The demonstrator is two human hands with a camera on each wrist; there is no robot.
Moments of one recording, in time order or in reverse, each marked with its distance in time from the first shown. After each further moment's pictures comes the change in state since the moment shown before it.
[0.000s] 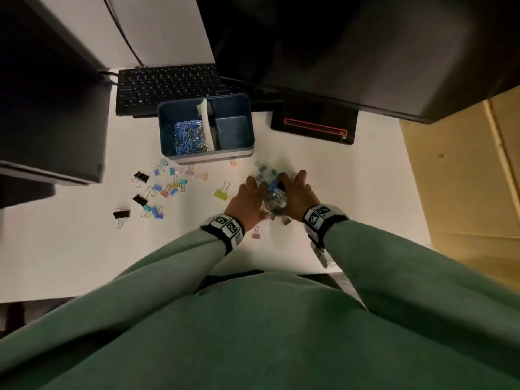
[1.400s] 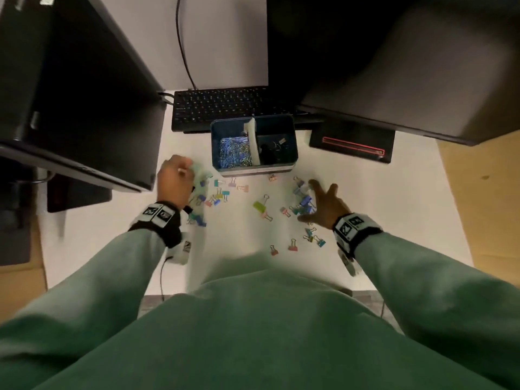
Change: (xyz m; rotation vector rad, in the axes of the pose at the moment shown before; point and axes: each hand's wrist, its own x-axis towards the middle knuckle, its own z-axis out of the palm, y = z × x) left_hand -0.066 -0.187 -0.134 -0.462 0.671 -0.378; right_hand -0.005 -0.042 -0.021 0.015 -0.057 0.102
